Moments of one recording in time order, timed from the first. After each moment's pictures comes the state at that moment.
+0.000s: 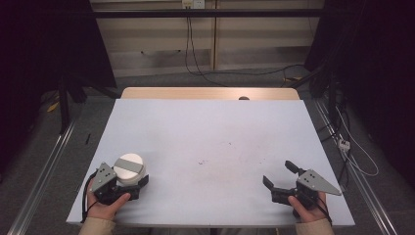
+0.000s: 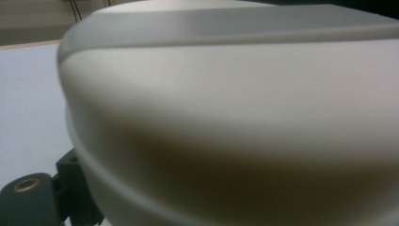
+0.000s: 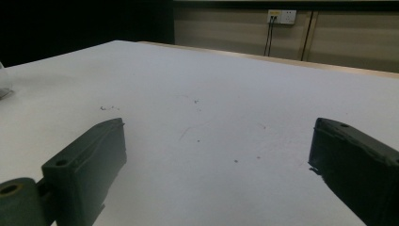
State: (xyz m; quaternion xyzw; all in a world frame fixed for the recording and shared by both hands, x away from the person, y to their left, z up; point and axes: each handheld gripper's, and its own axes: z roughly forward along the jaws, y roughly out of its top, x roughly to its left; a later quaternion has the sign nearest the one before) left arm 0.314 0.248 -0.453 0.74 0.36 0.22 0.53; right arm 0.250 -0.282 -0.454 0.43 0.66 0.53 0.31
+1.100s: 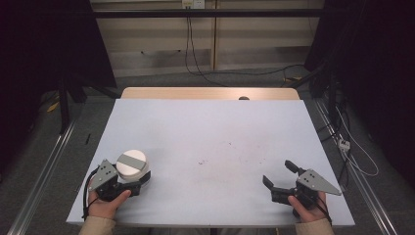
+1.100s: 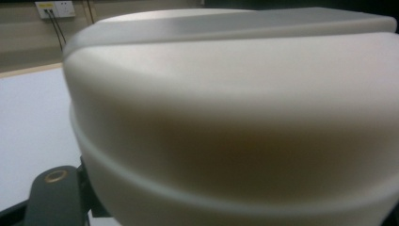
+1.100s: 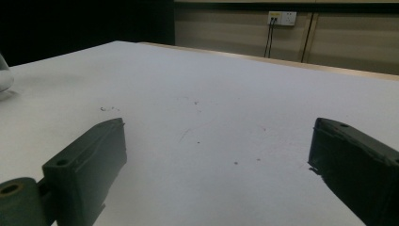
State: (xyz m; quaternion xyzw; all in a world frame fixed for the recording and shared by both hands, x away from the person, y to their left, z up) left arm 0.322 0.242 -0.445 0.74 0.32 0.22 0.55; right arm 0.250 -0.282 -0.454 0.43 0.66 0.54 0.31
